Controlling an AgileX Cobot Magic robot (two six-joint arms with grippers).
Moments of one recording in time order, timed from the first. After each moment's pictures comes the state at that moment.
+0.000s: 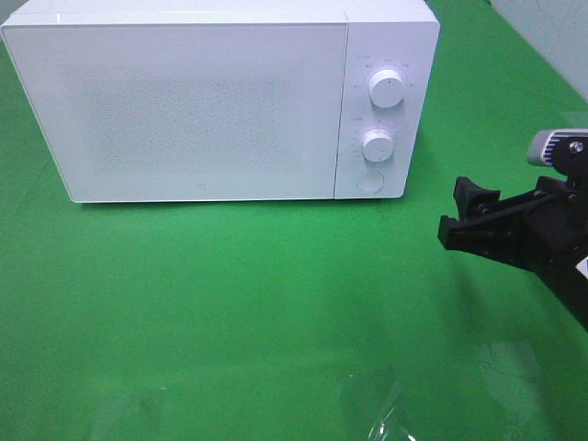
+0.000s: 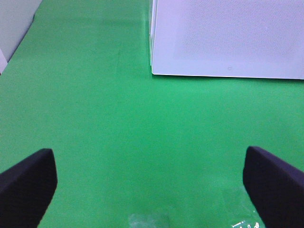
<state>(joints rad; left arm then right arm) 0.03 0.00 -0.52 -0.08 1.08 0.04 0.74 1.54 -0.21 0.76 -1.15 -0.23</state>
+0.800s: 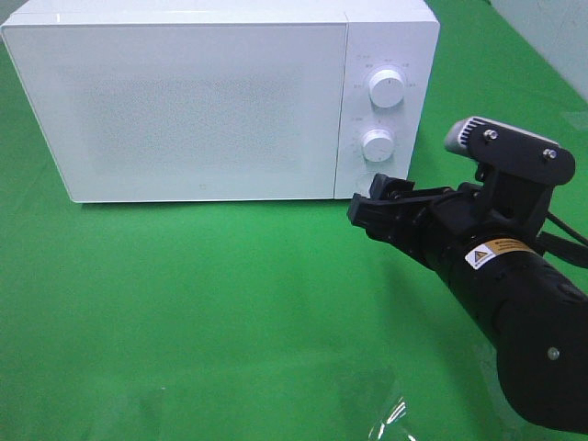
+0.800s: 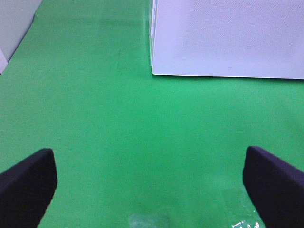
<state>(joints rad) 0.03 0.00 -0.52 -0.08 1.08 0.04 0.95 1.67 -0.41 0.95 -1.10 0.00</state>
